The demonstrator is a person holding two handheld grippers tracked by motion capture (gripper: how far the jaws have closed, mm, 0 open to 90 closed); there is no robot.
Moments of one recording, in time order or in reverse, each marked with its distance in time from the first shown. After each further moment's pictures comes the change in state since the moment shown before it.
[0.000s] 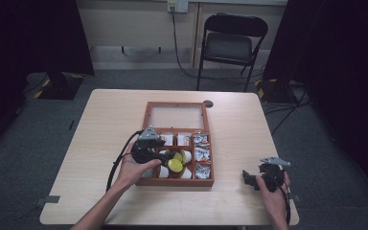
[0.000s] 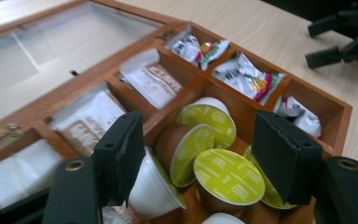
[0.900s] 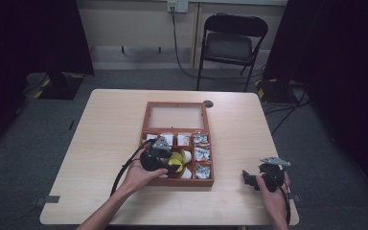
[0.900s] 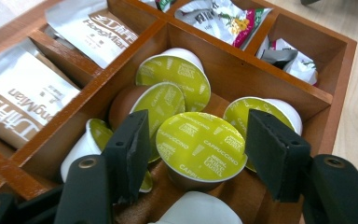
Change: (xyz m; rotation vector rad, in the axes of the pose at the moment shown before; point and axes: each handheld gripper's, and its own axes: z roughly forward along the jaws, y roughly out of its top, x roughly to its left) left arm -0.016 -0.011 0.025 0.165 -0.051 0.080; right arm 0.000 0.000 0.000 0.000 0.000 0.000
